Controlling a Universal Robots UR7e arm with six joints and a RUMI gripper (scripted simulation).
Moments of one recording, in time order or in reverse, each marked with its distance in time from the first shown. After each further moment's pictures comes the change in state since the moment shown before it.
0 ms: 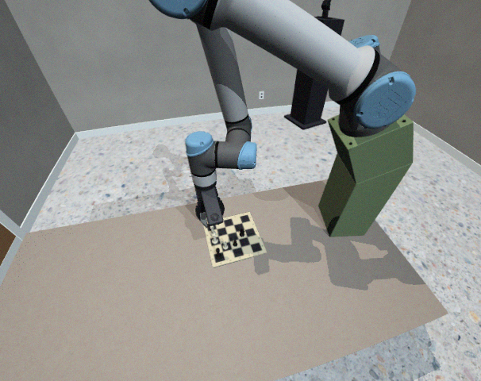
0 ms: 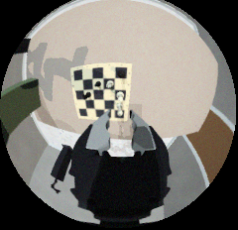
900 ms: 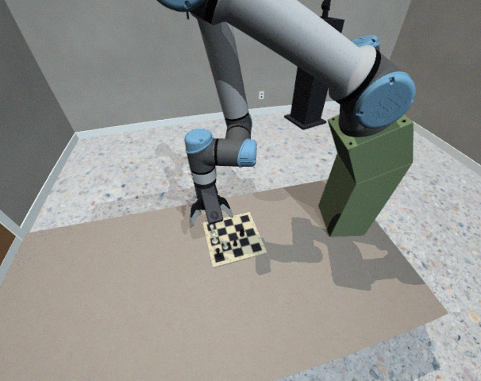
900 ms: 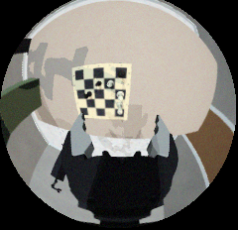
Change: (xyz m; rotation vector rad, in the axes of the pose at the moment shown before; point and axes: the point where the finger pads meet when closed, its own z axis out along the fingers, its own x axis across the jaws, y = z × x) arm 0.000 0.000 -0.009 0.000 -0.001 0.000
